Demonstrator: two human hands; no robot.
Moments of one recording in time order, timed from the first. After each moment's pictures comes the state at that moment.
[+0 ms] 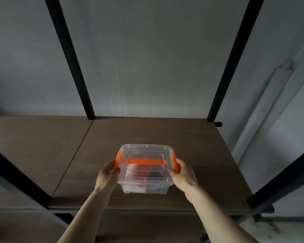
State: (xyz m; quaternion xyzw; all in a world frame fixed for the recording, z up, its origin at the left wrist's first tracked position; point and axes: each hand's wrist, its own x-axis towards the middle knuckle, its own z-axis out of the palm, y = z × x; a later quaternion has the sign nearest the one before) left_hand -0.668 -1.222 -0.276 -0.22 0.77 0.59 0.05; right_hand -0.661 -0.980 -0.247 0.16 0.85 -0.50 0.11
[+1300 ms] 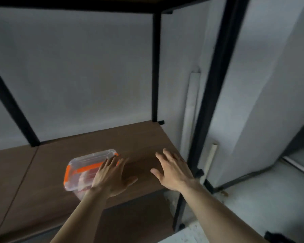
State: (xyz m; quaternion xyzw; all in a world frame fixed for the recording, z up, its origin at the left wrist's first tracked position) left_hand -0.601 -1.079 -0.213 0.25 0.96 0.08 0.02; right_hand -0.524 -0.857 -0.204 0.06 0.99 -0.09 -0.01
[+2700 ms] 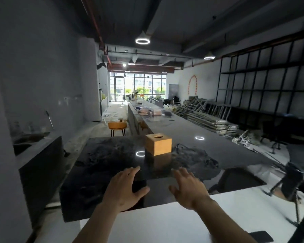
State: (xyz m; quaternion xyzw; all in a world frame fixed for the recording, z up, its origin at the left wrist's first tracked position) left_hand 0.057 -0.251 -0.082 0.83 0.52 0.21 0.08; right_hand 0.285 -0.316 -0.068 0.72 0.68 0.00 -0.14
